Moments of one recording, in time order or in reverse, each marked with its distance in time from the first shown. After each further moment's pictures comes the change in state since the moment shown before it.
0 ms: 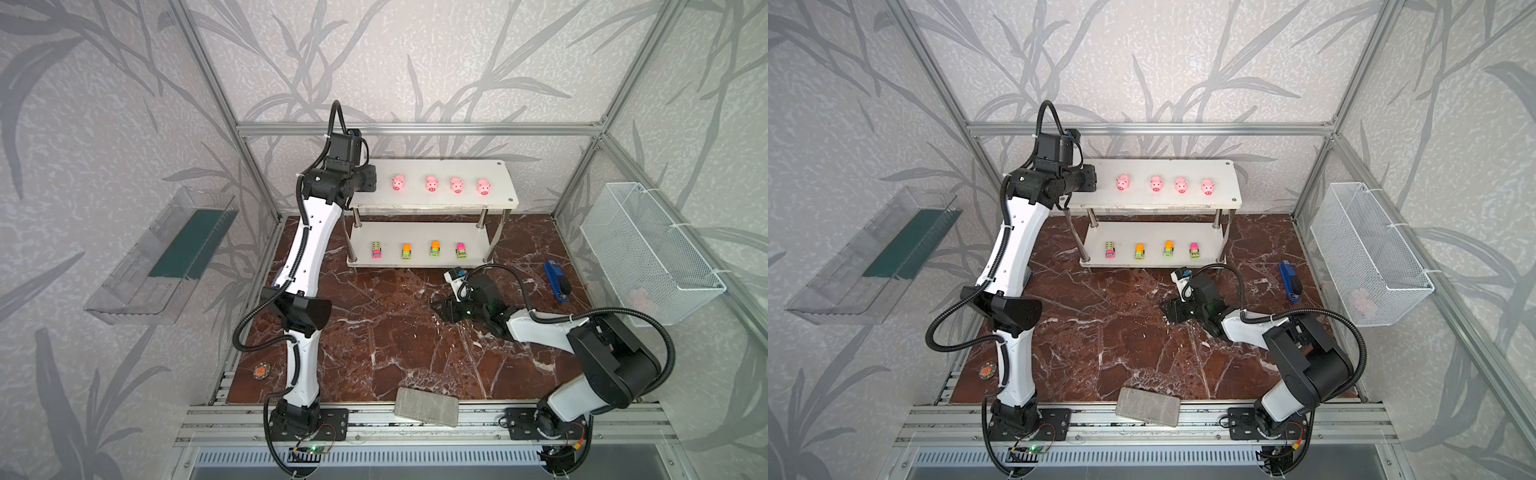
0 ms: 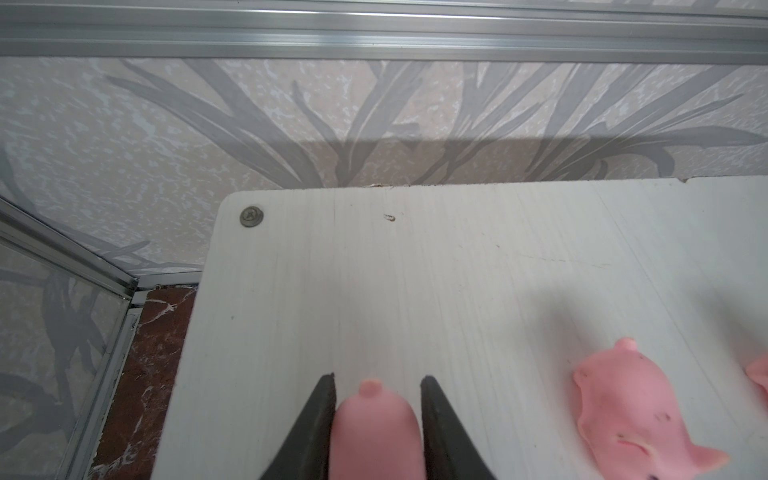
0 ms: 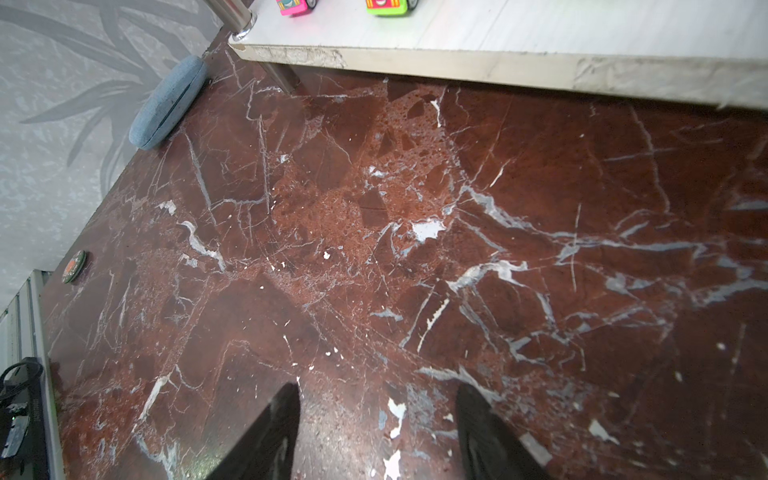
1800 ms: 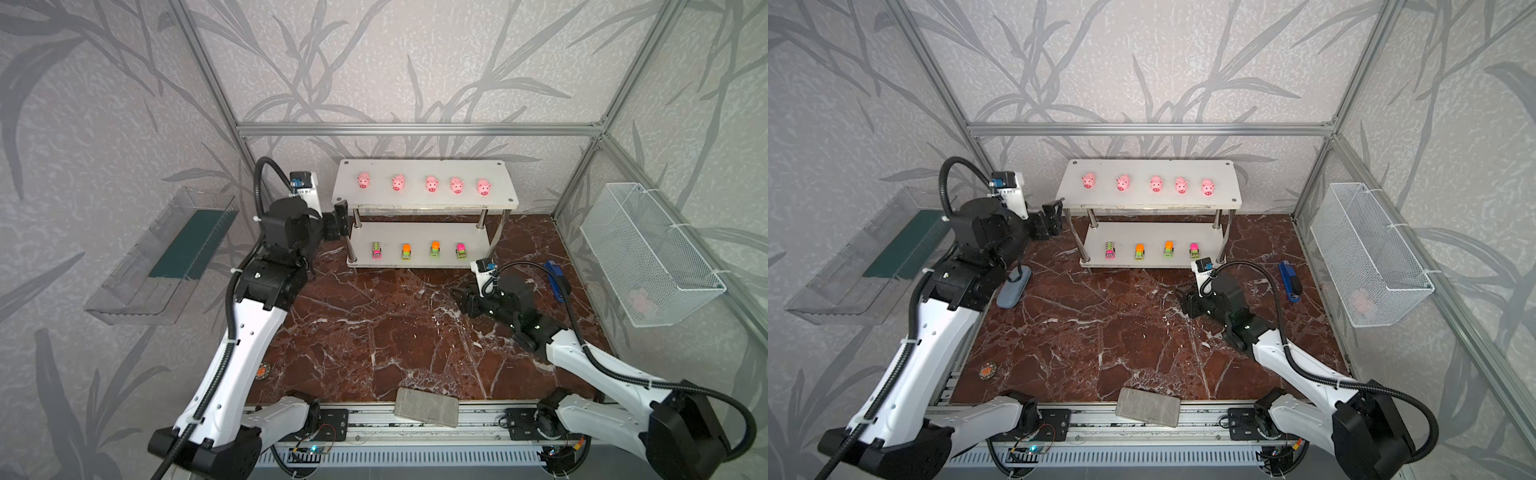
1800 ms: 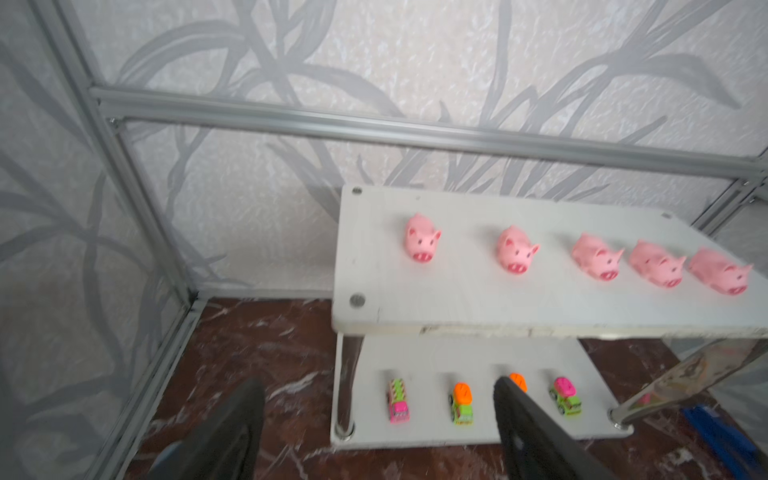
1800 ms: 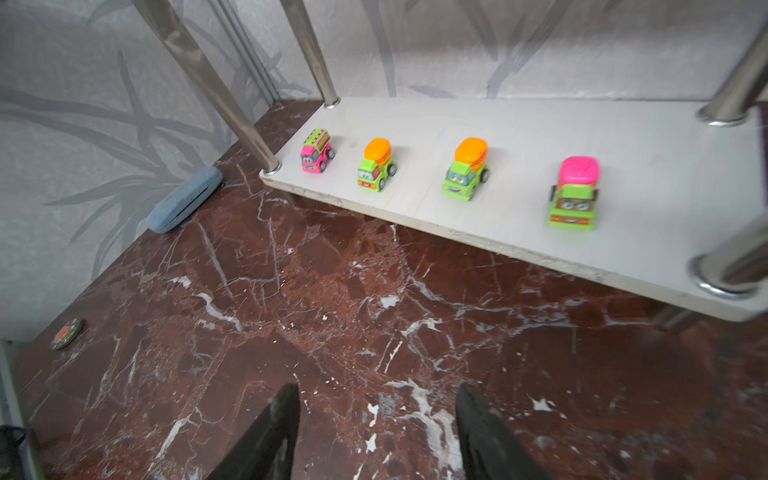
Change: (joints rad) left arm 0.012 -1.052 -1.327 0.610 -0.091 0.000; right arm -0.018 -0.522 -0.060 -0.223 0.239 -0.047
